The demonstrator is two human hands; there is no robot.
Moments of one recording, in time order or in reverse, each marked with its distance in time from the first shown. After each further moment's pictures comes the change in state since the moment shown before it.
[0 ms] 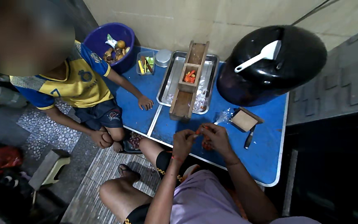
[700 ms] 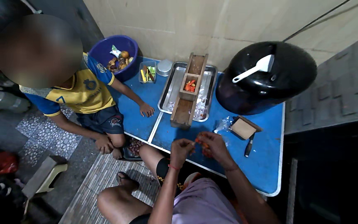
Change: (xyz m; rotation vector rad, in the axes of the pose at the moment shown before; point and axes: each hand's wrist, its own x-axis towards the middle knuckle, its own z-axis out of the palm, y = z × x) left_hand -0.004 -0.018 -0.001 -0.407 0.016 -0.138; right_hand 0.007 0.010 0.007 0.189 -0.044 0.140
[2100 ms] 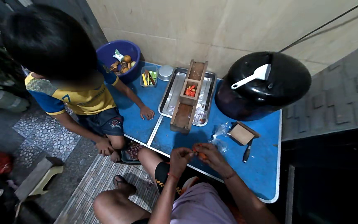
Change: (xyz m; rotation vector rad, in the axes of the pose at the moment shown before) left_hand -0.012 -0.019 -0.003 0.118 -0.012 0.045; right_hand -0.011 0.011 0.001 0.159 -0.179 0.148
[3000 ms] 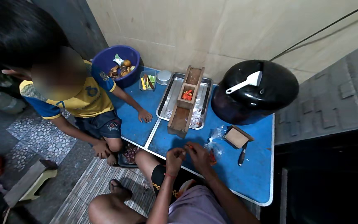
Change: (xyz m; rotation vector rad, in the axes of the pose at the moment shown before) left_hand 0.010 -0.016 0.002 -0.011 0.126 -0.005; right_hand 0.018 0.036 0.025 -0.805 0.369 -0.783
